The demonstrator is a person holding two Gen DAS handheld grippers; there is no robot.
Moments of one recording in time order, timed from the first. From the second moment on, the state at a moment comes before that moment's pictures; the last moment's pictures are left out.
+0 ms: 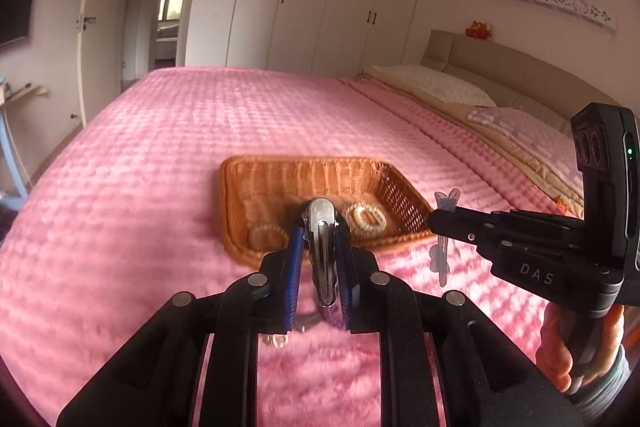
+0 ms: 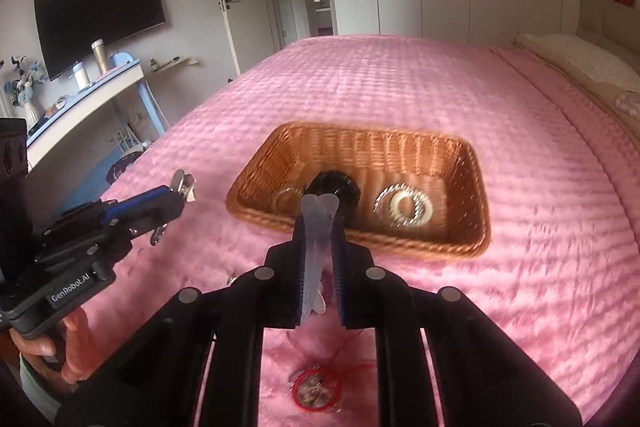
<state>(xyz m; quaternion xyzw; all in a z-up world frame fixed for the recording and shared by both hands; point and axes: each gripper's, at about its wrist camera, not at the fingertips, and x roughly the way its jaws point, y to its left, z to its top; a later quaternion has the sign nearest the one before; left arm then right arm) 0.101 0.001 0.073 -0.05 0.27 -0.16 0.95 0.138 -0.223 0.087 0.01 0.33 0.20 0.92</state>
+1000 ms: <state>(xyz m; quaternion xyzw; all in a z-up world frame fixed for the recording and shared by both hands) 0.237 -0.007 0.019 -0.06 0.31 -0.14 0.94 0.303 -0.237 0.017 0.07 0.44 0.17 0.88</state>
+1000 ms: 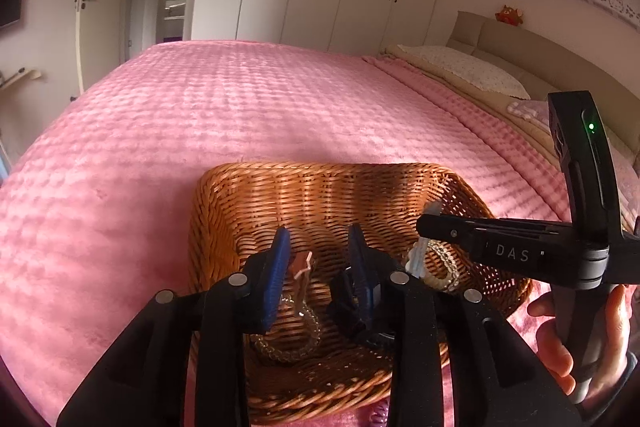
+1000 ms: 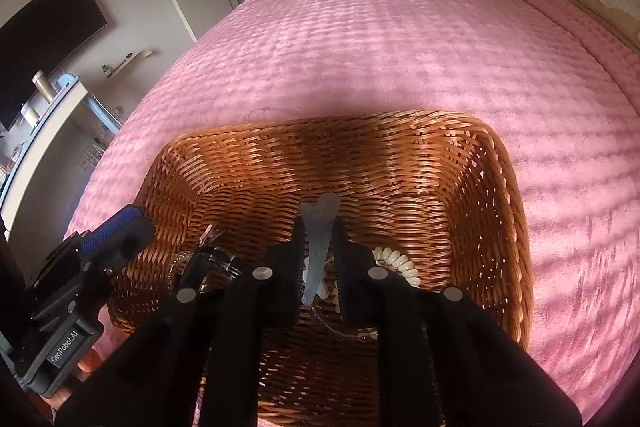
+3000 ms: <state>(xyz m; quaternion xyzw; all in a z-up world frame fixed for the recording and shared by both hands) 0.044 0.025 -0.032 -0.08 0.35 -0.08 0.93 0.061 -0.275 -0.029 0.01 0.38 0.14 0.91</state>
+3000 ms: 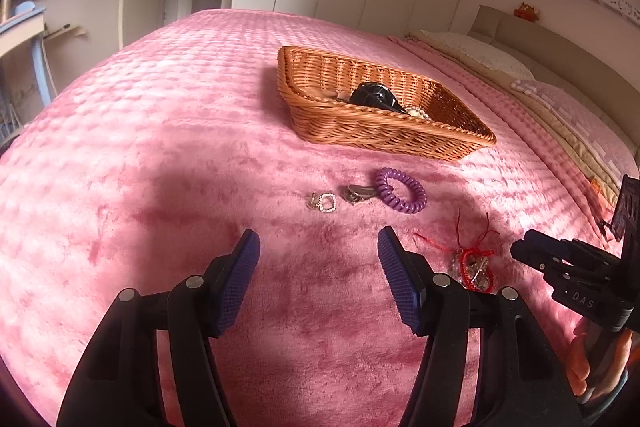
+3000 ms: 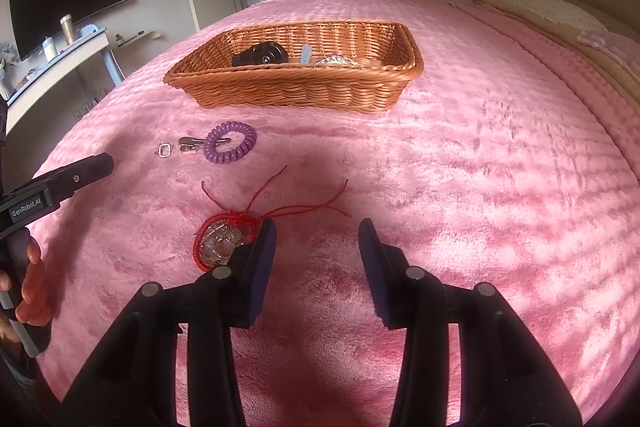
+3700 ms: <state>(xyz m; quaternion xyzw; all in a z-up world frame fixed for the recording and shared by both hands) 0.077 0.035 -0.036 -0.06 0.40 -0.14 0.91 0.058 -0.297 -0.035 0.09 0.41 0.22 0.88</state>
